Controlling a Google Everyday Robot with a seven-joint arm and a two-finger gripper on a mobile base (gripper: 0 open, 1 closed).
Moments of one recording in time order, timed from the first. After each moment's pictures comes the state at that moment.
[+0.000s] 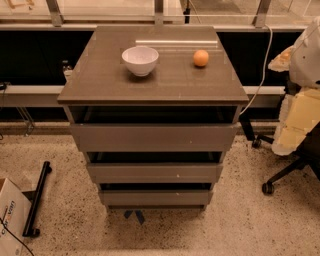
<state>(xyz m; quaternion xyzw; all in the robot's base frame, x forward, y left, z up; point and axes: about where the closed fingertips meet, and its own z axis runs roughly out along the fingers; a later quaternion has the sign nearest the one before) 0.438 -0.217 0.976 -0.60 0.78 -0.03 0.16</state>
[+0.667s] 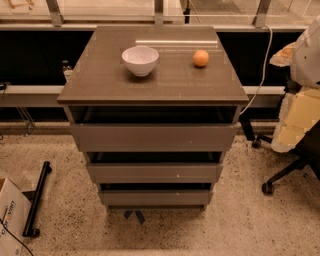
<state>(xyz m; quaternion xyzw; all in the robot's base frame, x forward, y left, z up) 0.445 -0.217 0.980 -0.61 0.77 -0.06 0.18</state>
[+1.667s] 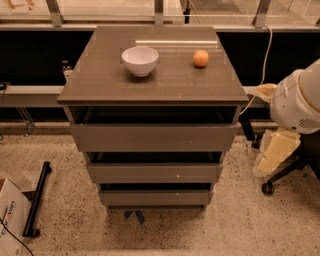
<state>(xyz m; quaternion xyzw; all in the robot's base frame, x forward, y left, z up) 0.453 -0.212 0.904 -0.63 0.74 -0.03 0.23</state>
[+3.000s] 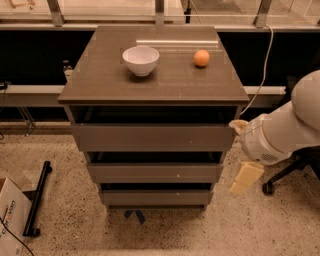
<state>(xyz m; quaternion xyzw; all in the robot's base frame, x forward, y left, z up) 0.462 -0.189 0.799 -0.62 0.75 0.02 0.23</state>
